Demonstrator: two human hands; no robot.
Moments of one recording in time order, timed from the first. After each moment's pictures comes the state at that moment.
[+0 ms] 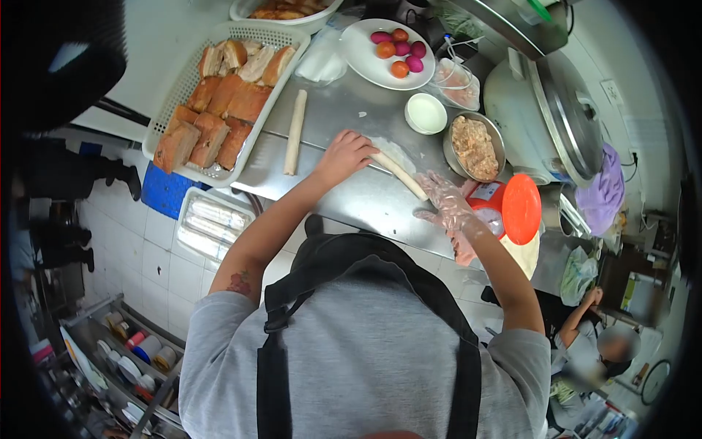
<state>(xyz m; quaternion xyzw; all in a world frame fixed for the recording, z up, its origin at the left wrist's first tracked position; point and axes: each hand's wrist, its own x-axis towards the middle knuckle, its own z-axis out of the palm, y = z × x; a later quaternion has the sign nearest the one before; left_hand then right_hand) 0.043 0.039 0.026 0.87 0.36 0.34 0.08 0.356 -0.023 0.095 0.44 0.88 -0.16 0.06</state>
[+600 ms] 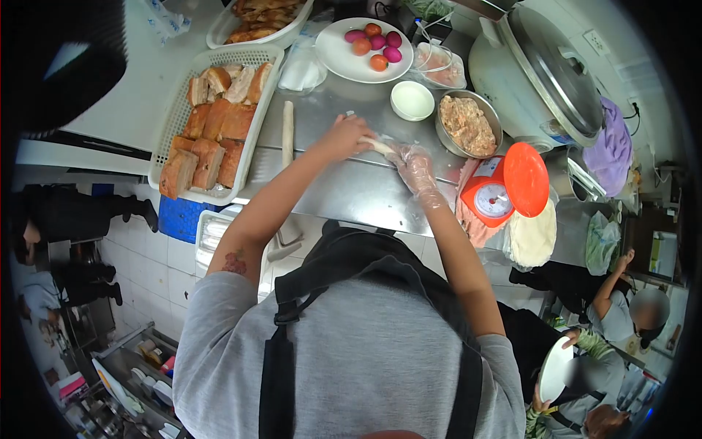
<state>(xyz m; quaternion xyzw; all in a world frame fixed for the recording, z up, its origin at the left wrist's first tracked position) 0.056 0.087 0.062 0.89 0.37 0.12 0.23 0.276 0.002 0.048 0.61 0.73 -0.17 -0.26</state>
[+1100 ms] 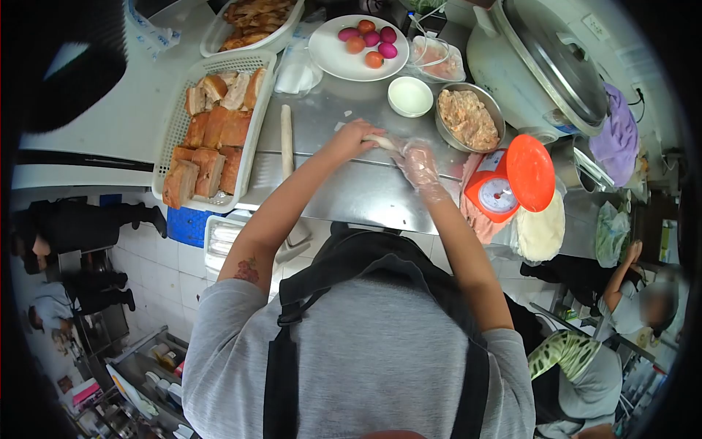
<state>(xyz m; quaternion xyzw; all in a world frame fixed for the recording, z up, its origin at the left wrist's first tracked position) 0.071 0.097 0.031 0.87 0.31 0.24 0.31 0.279 0.006 0.056 0.59 0.76 -0.08 -0.26</state>
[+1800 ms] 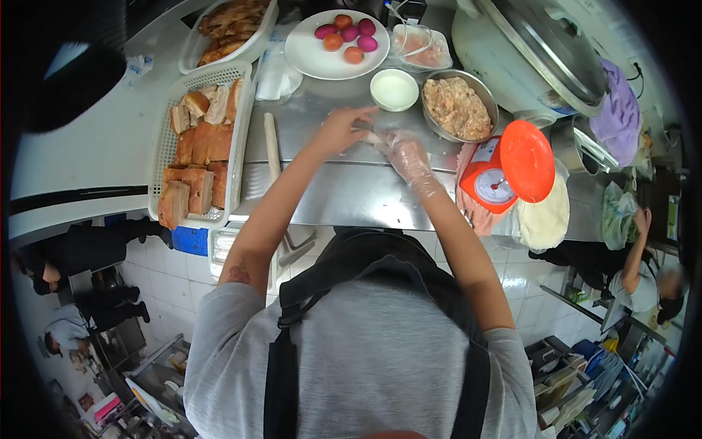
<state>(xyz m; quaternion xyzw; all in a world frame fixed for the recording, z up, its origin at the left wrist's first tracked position) 0.085 0.110 0.068 0.86 0.34 0.21 0.31 0.285 0.021 0.047 0.62 0.73 -0.16 -0.24</state>
